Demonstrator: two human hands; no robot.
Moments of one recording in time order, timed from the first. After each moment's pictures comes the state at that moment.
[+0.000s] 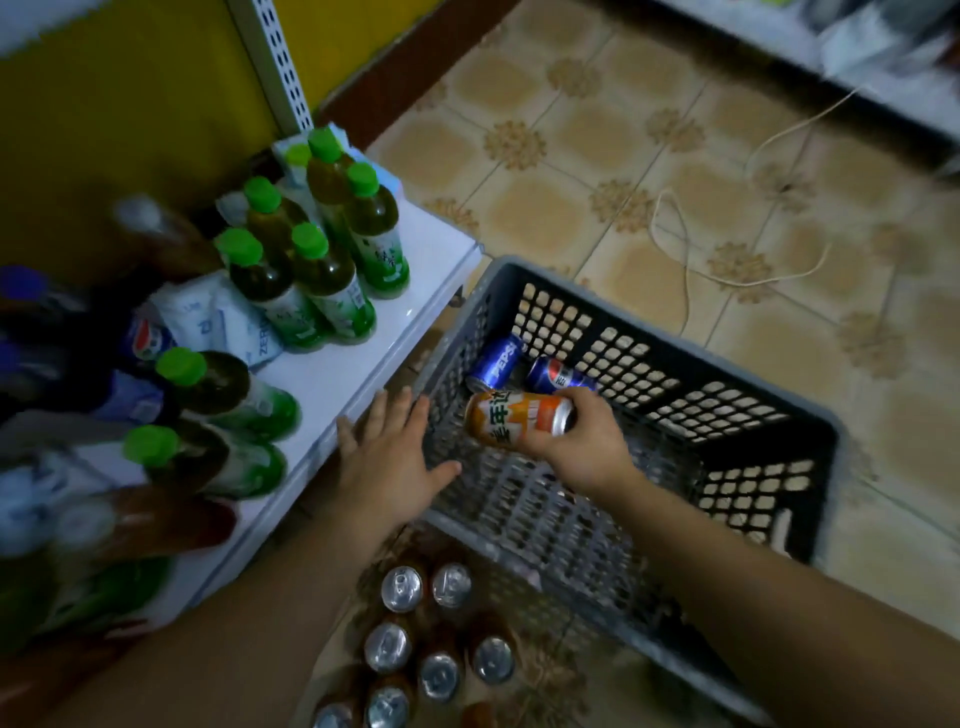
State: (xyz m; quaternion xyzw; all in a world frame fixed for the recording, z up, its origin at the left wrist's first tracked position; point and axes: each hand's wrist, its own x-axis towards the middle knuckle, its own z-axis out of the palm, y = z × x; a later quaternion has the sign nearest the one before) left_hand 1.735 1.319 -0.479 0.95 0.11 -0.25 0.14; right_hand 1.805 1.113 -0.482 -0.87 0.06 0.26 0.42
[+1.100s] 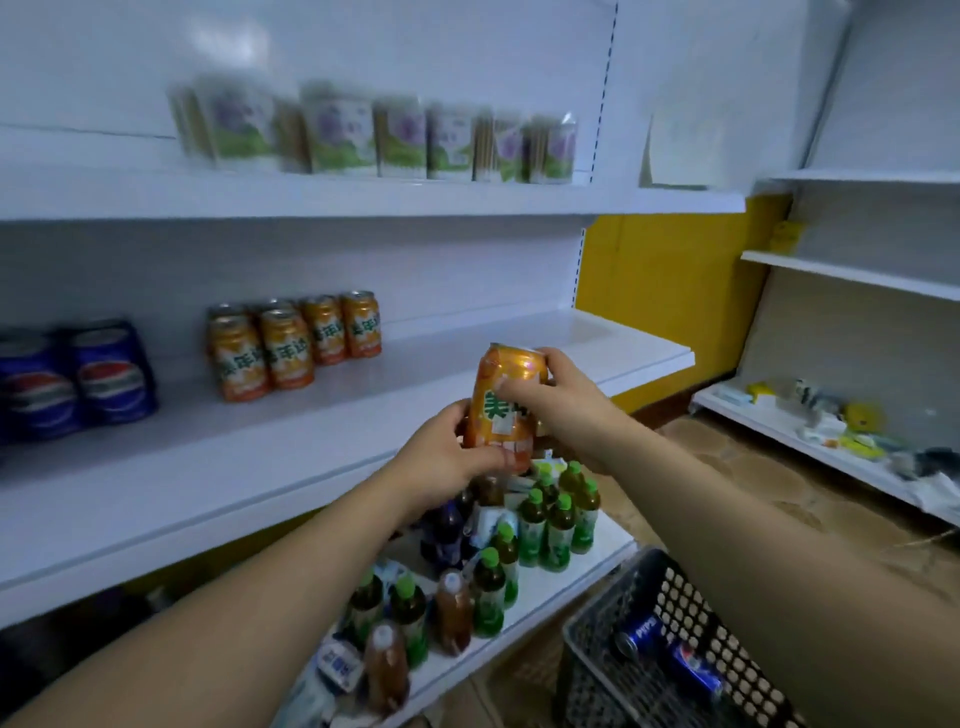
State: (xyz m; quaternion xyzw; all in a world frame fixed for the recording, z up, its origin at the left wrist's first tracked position) left_hand 1.454 1.386 -0.031 0.78 0.17 0.17 0.58; right_hand 1.562 1.271 0.015 -0.73 -0.34 0.20 0.56
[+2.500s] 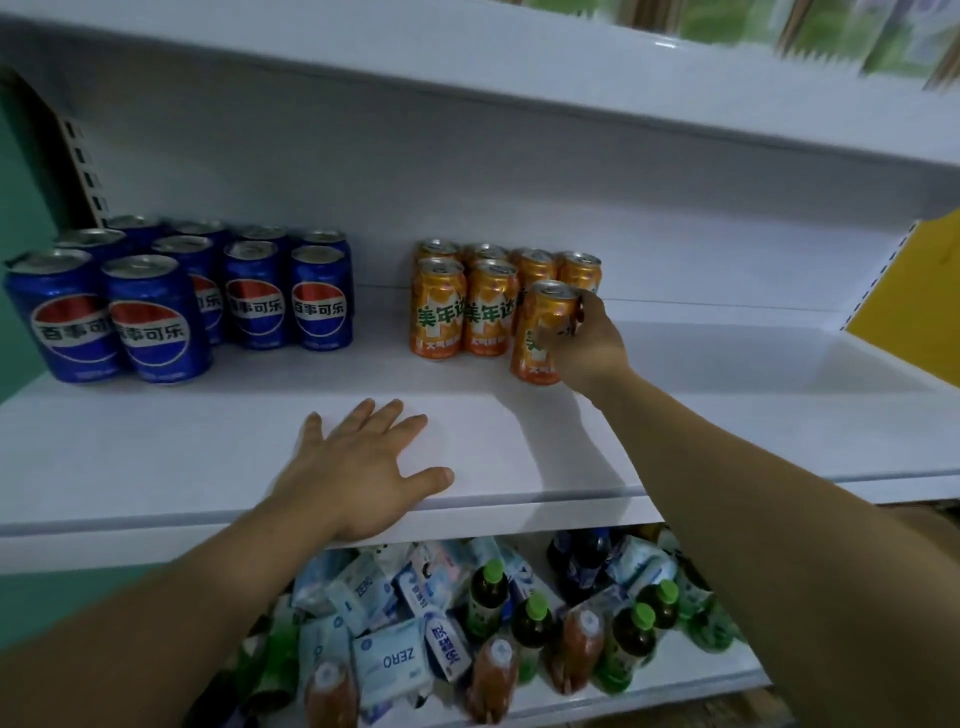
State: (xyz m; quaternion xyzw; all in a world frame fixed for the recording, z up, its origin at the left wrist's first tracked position) left_hand 1.313 1.575 -0.082 0.88 0.46 -0.03 0.08; right_hand 1.574 1.575 -0.037 -0.75 -0.46 0.09 0.46
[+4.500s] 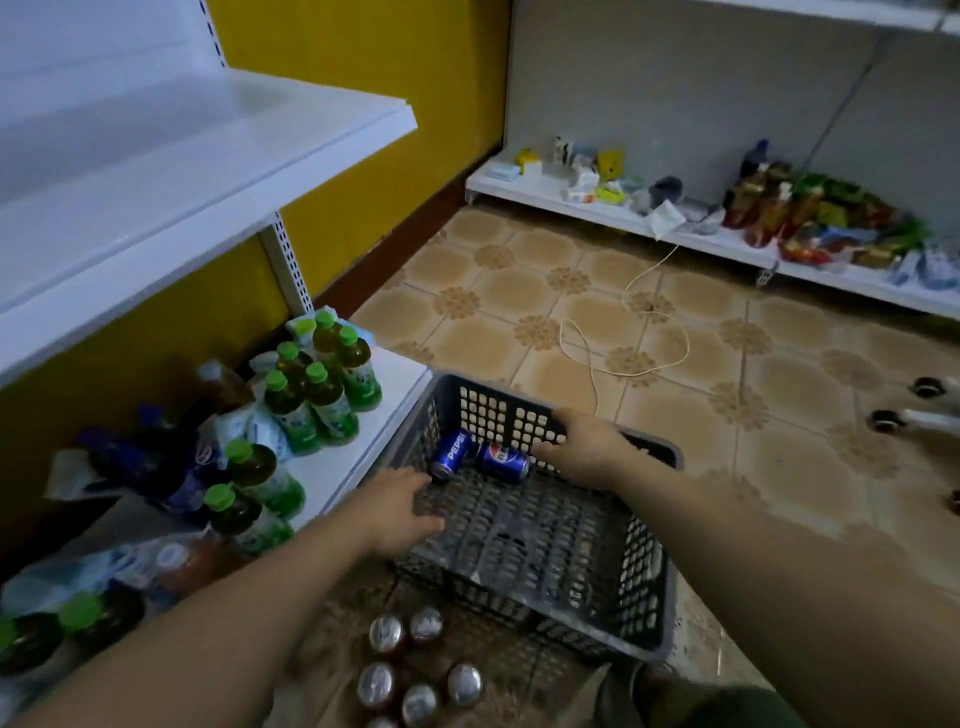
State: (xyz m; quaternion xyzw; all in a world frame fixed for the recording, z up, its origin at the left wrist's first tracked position) left_hand 1.669 1.254 -0.286 0.94 0.02 -0.29 0.17; right_hand 1.750 1.027 -0.254 -0.94 -0.03 0.27 0.21
